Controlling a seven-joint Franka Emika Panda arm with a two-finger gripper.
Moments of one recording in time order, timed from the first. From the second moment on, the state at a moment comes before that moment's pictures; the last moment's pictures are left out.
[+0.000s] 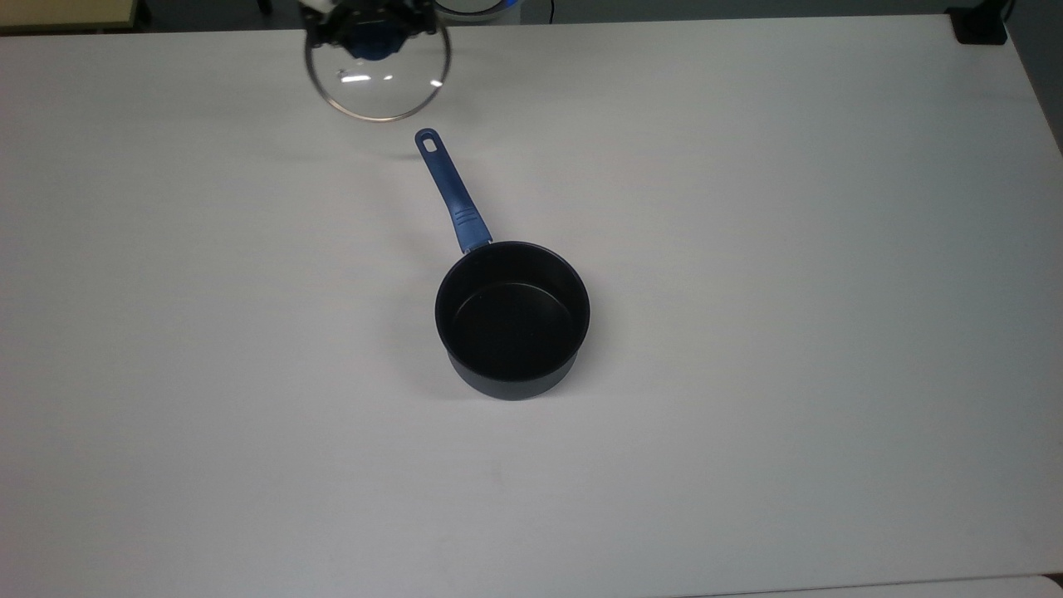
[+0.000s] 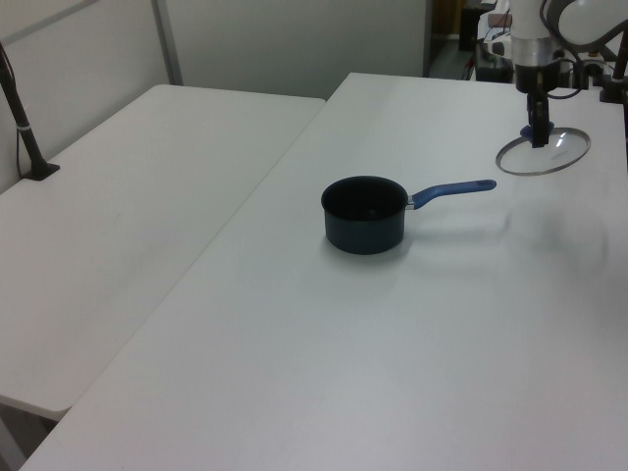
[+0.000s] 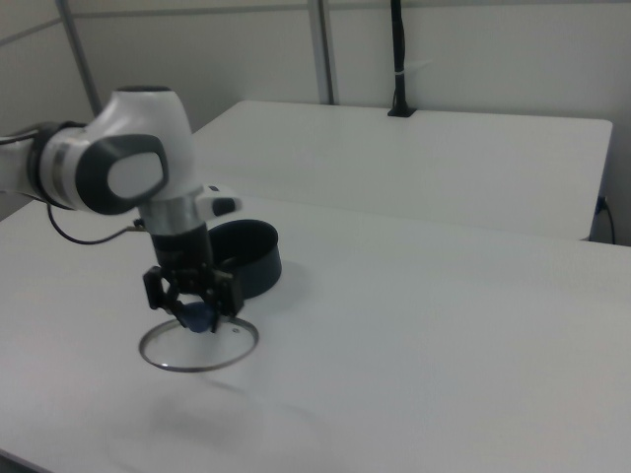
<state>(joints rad) -0.11 -0.25 -0.01 -2.27 -0.11 1.90 -0.31</state>
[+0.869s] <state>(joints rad) -0.13 -0.02 -0.02 -2.38 -0.17 2.37 -0.35</state>
